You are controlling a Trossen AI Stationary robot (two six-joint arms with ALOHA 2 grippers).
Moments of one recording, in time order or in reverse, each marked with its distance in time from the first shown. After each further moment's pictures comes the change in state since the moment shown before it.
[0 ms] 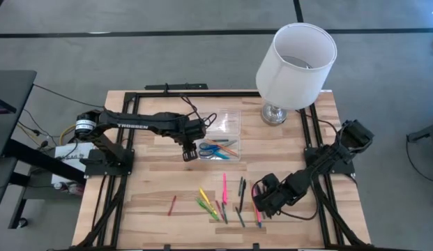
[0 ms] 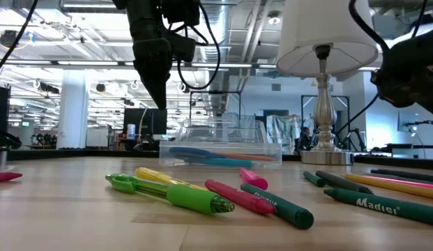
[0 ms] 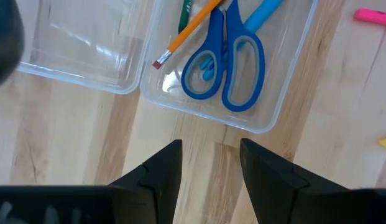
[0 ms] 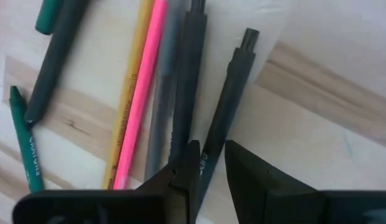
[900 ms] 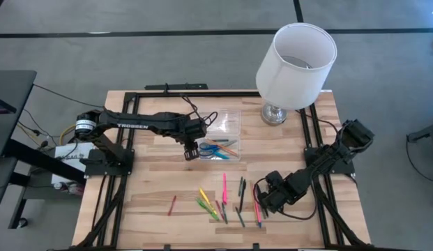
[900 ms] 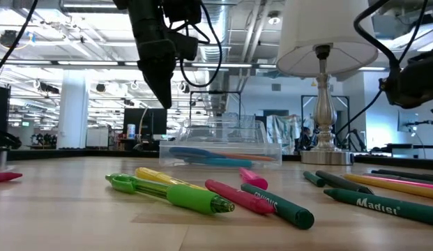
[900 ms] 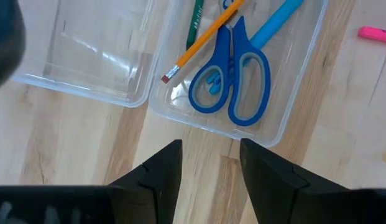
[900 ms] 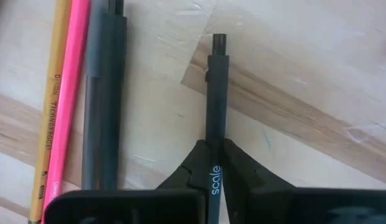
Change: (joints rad) left arm 0.000 0.000 0.000 0.038 -0.029 -0.001; right arm -0.002 -0.002 0.003 -0.164 -0.054 -0.018
